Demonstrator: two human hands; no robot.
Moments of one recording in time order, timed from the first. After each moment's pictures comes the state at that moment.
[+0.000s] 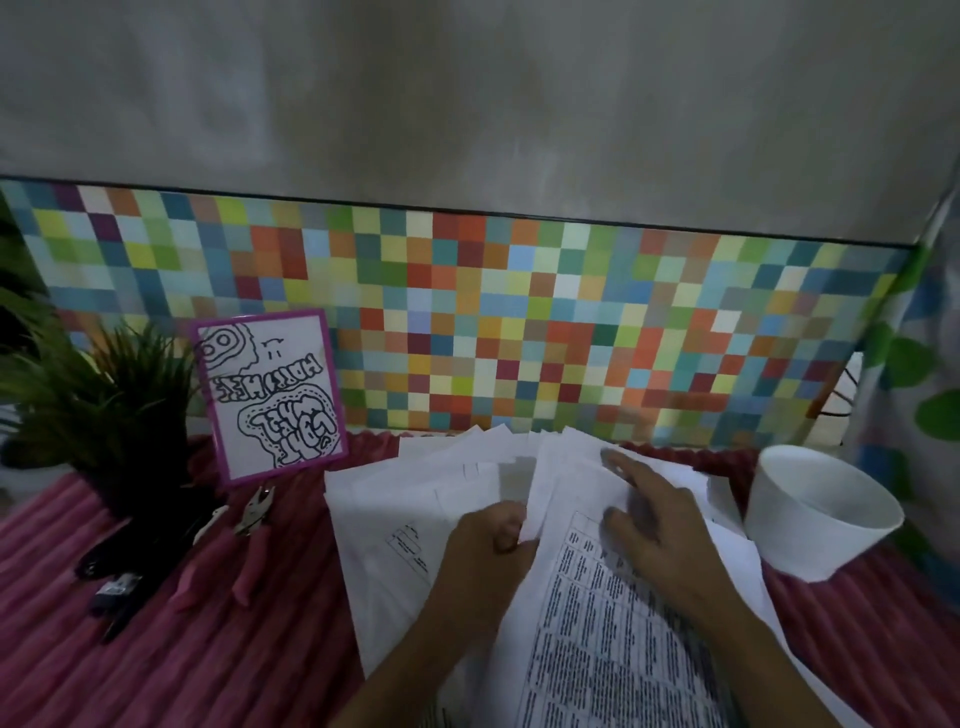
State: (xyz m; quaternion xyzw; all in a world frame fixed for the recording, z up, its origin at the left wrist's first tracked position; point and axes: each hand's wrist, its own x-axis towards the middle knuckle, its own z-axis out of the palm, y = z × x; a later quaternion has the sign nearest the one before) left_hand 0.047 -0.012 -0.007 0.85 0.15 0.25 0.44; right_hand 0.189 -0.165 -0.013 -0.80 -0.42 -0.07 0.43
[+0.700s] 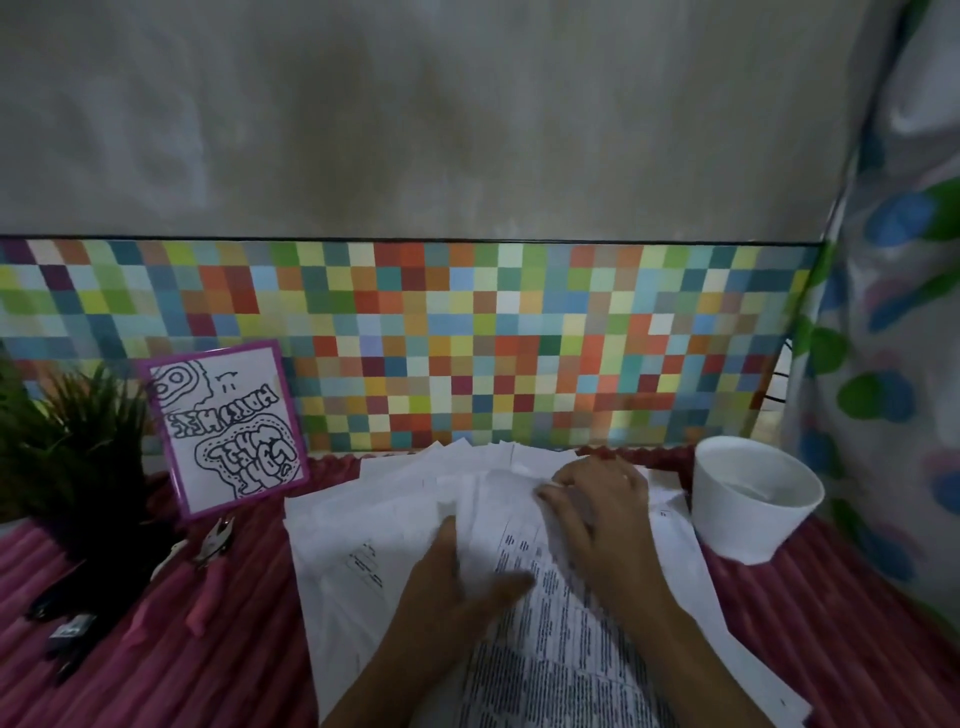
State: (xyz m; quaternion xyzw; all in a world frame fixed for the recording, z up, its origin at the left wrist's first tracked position) left_hand 0.029 -0.041 -0.010 0.79 0.14 0.21 0.55; right_hand 0.170 -0.156 0.001 -0.77 -0.42 -0.25 0.42
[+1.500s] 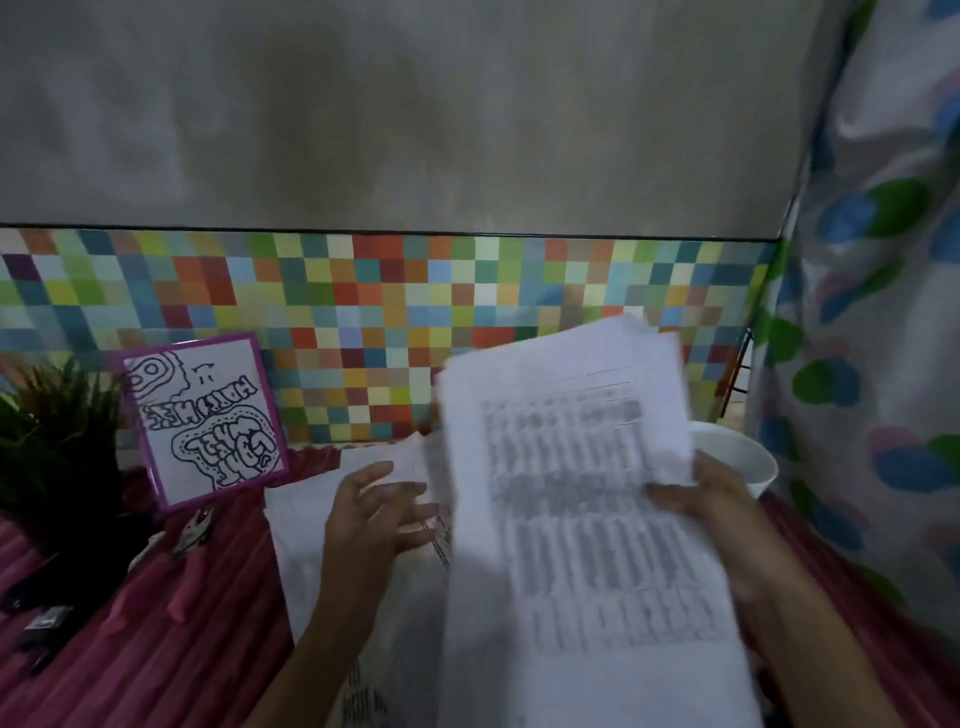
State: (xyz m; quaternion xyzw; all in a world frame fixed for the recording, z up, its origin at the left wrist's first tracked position) left_hand 0.033 0.001 -0.003 0.56 0.19 0.36 0.72; right_hand 0.182 -0.258 0.054 -0.68 -0.15 0.16 0.70
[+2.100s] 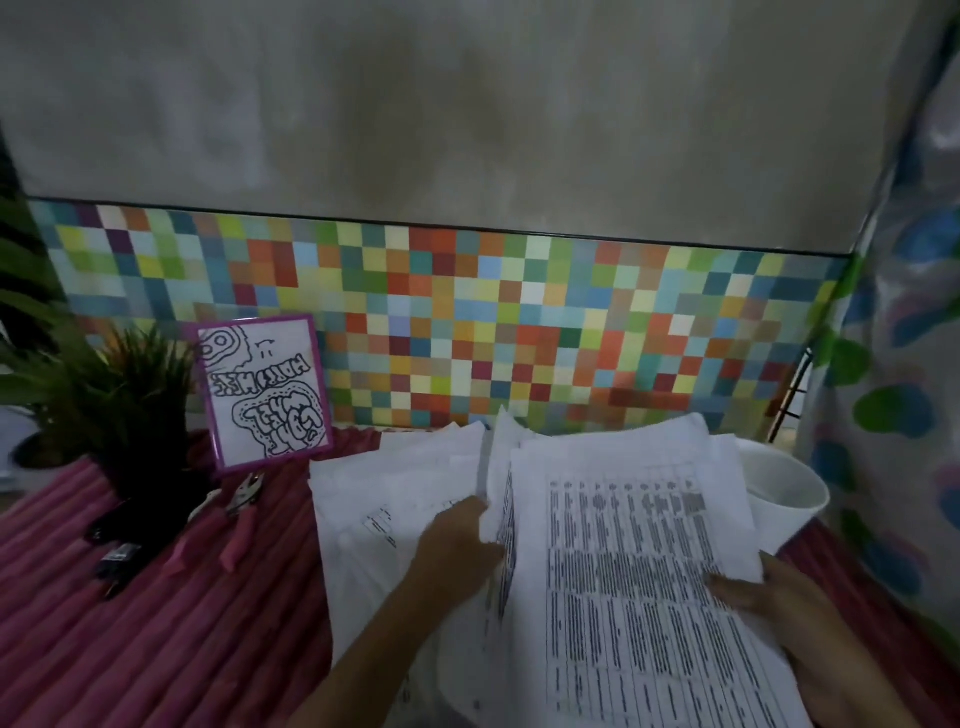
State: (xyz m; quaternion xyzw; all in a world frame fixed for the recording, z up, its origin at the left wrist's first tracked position) left_hand 0.053 -0.030 -0.014 0.89 0.27 0.16 0.33; right_hand 0.179 -0.288 0.004 -0.68 -0.04 0.23 0.70
